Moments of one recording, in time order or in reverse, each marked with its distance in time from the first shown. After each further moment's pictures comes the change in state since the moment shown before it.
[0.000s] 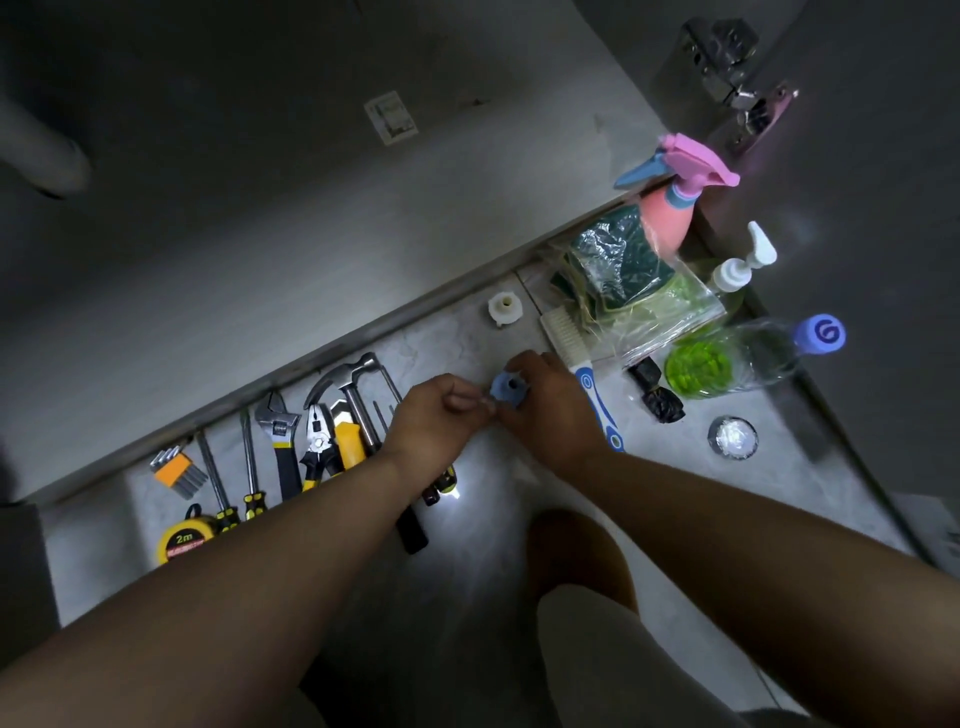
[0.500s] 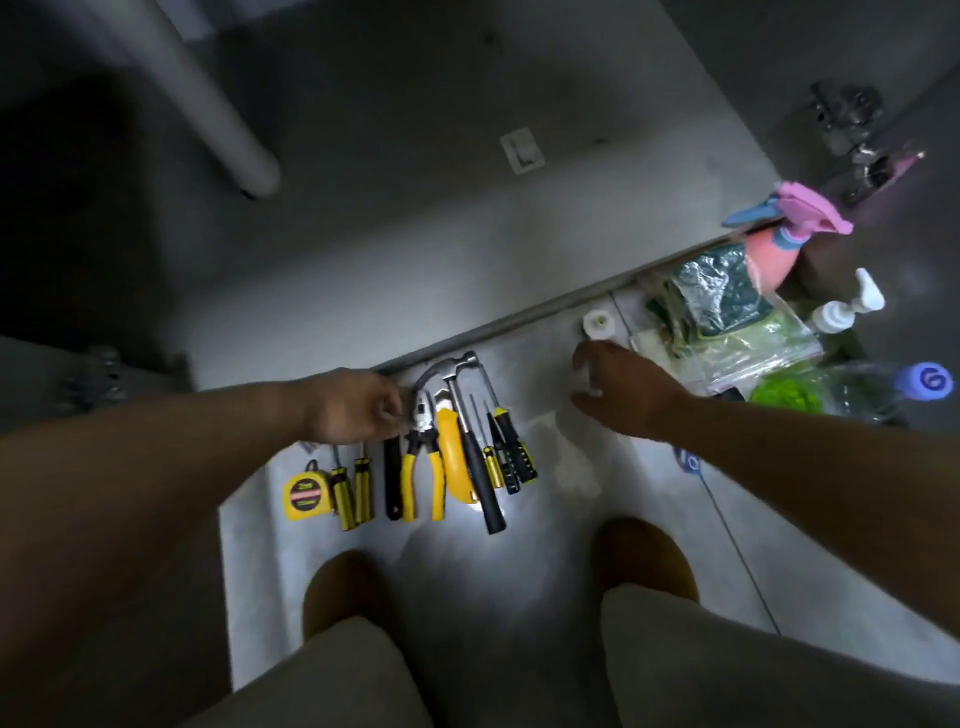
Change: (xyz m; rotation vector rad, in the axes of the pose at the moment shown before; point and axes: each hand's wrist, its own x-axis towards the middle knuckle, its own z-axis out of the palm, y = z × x) left_hand -0.057 0.025 -0.193 0.882 -0.362 -0.044; right_hand 0.030 -0.060 -0.043 -0.439 -0.447 -0.178
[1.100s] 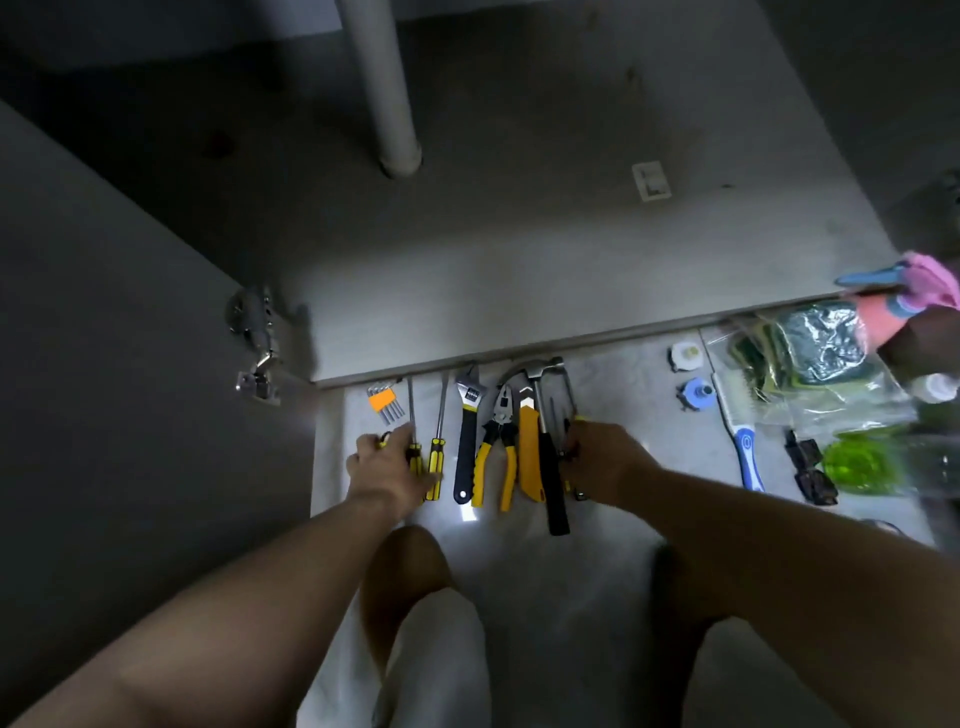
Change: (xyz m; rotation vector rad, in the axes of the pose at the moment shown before) left_hand -0.002 -0.093 0.151 -0.540 0.416 -0.467; right_hand -0.004 -0.123 0.061 0.020 -0.214 0.156
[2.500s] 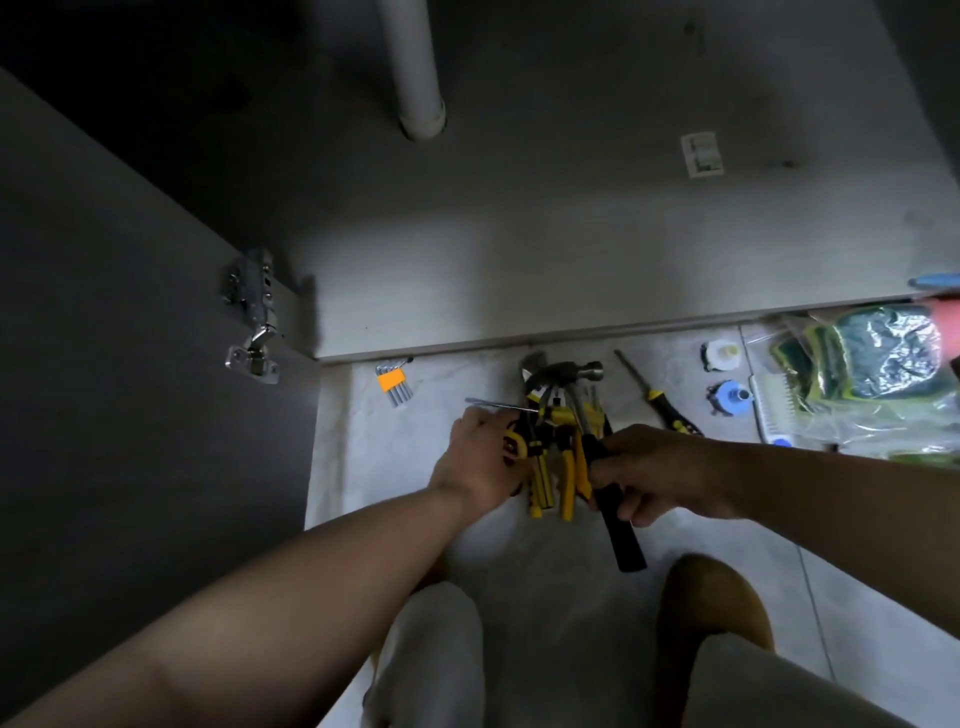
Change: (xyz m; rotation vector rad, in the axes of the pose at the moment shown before) left_hand -0.005 0.067 0.047 -0.074 -0.049 0.326; right_hand -0.011 0.018 -0.044 0.578 -0.578 0.081
